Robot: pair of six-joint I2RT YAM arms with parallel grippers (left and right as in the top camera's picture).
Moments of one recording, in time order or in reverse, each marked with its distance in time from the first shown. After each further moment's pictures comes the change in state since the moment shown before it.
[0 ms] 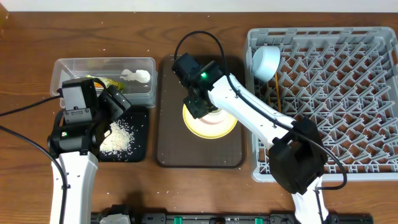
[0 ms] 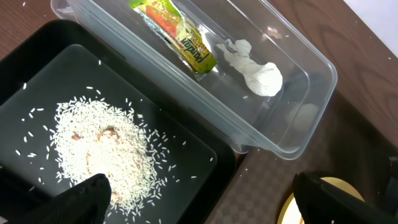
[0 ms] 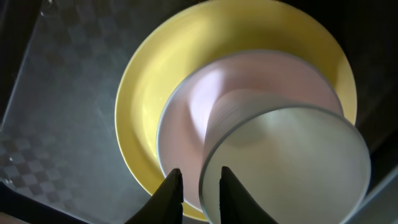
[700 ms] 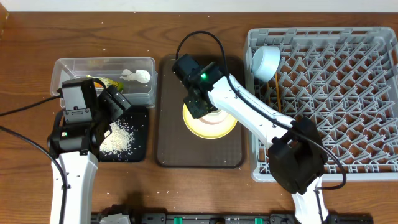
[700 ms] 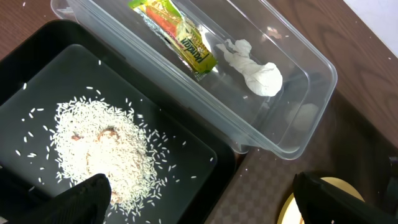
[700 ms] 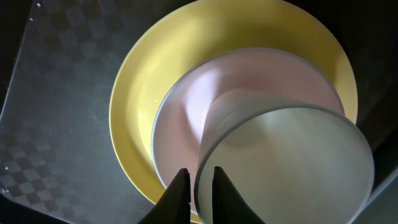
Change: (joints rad) left arm 0.000 0.000 0.000 0.000 0.000 0.000; right arm 0.000 0.000 -0.016 0.012 0.012 0.031
